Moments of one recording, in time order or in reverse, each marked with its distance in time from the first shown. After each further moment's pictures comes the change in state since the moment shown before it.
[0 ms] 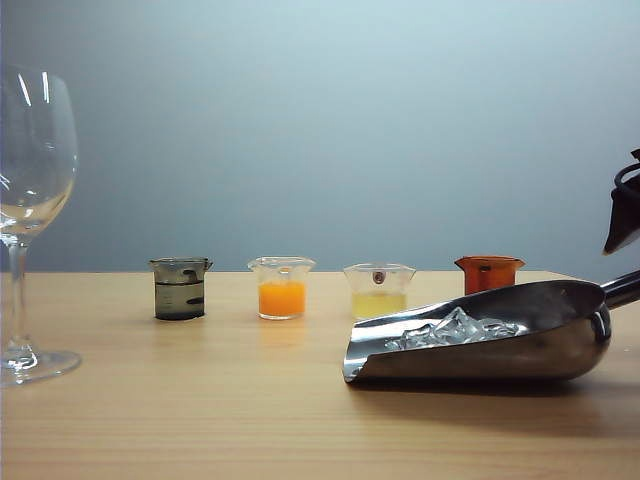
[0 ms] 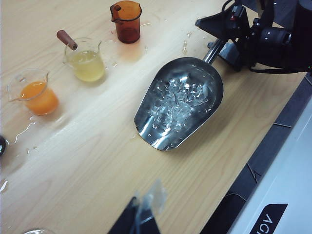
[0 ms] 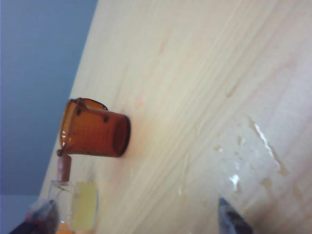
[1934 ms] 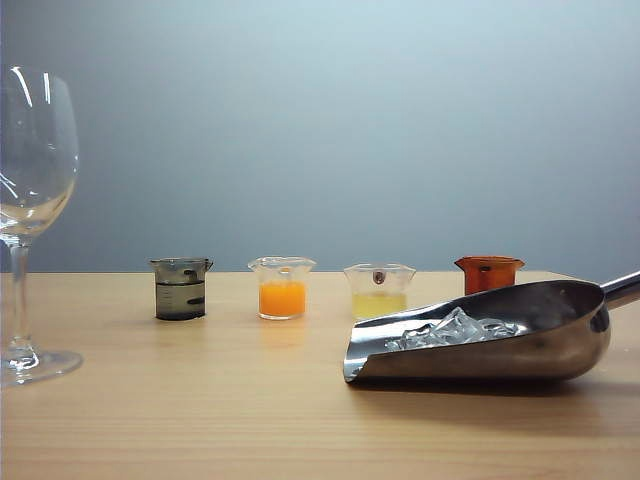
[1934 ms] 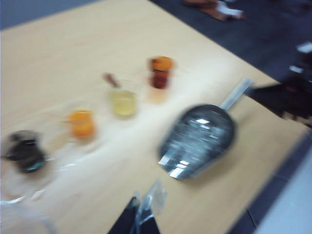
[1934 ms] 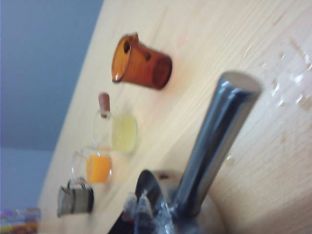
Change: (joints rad) left arm 0.205 -0.175 0.000 0.014 0.105 0.006; right arm 0.238 -0.877 0.108 -1.036 0.082 0.064
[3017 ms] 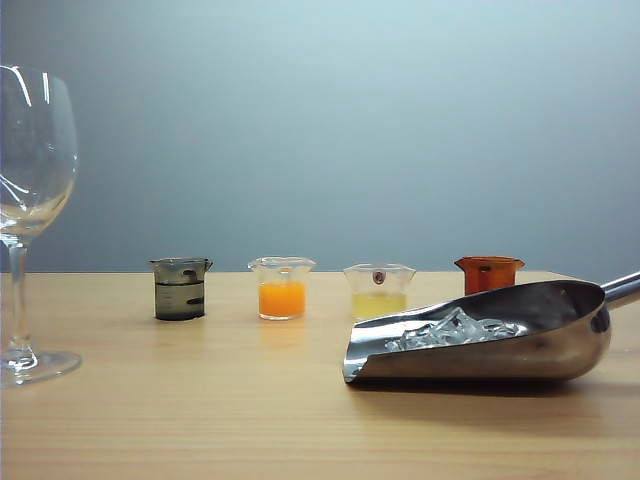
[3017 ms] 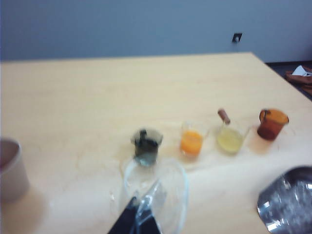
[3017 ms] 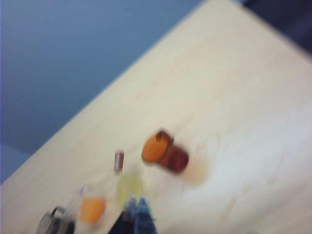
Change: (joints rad) left arm 0.753 -0.360 -0.224 0.058 0.286 0.025; right arm -0.522 0.014 0.394 -0.300 -0.419 -0.524
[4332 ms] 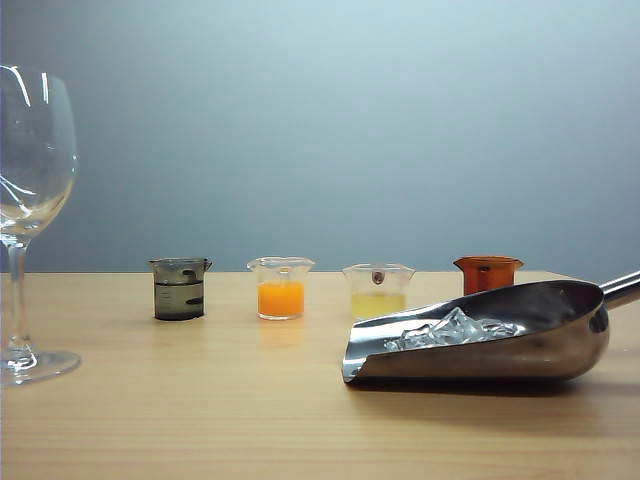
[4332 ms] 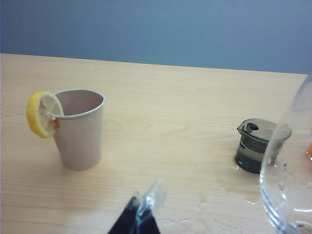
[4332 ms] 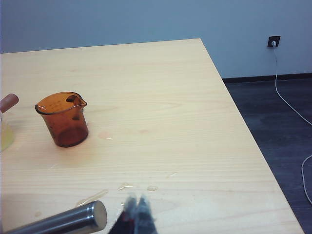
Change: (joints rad) left arm 0.000 -0.333 -0.850 0.724 -0.355 -0.052; right arm -0.090 -0.485 -0.555 0.237 0.029 -0.697
